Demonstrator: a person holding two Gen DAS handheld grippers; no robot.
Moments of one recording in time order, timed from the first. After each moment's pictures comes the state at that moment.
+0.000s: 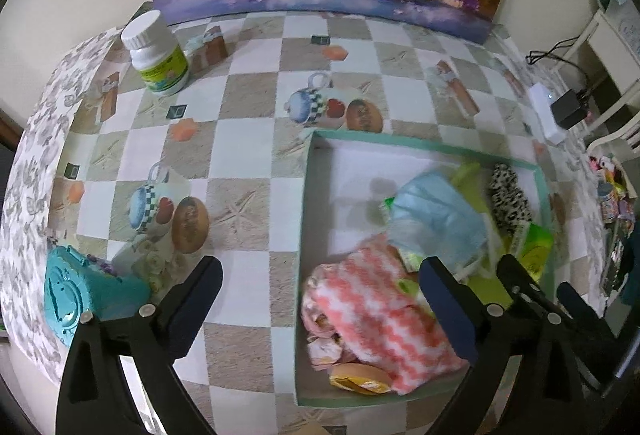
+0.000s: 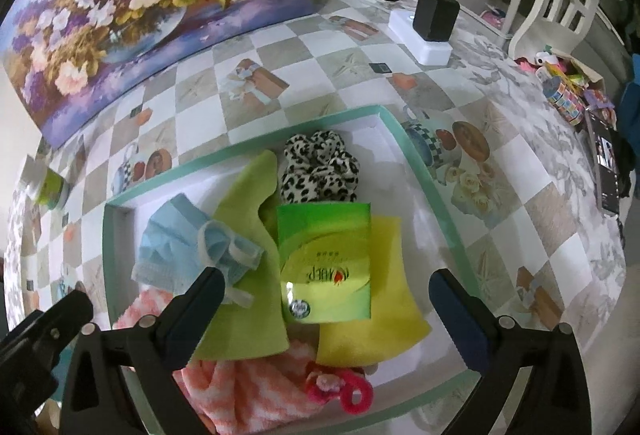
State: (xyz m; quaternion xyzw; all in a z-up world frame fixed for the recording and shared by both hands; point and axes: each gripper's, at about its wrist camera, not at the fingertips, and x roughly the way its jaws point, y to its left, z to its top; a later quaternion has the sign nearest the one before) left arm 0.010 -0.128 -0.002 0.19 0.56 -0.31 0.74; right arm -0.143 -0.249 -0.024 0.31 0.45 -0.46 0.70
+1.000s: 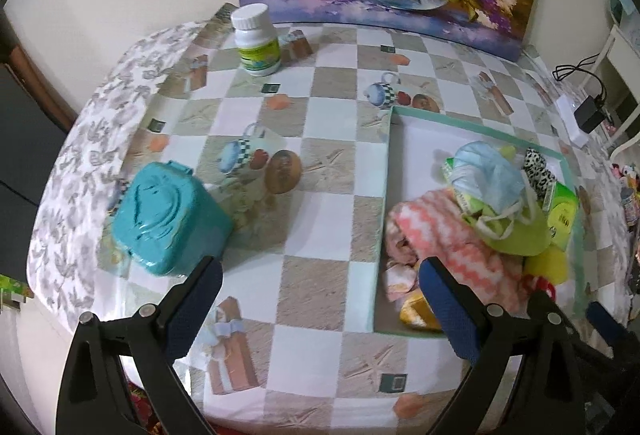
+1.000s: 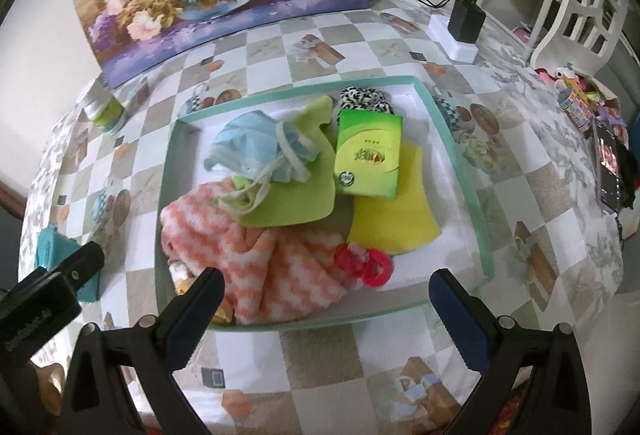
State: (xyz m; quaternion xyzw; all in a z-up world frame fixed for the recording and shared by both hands) left arm -0.023 -0.038 0.020 0.19 0.51 -0.25 0.80; right arm -0.163 -0.166 0.001 0.28 0.47 -0.39 0.74
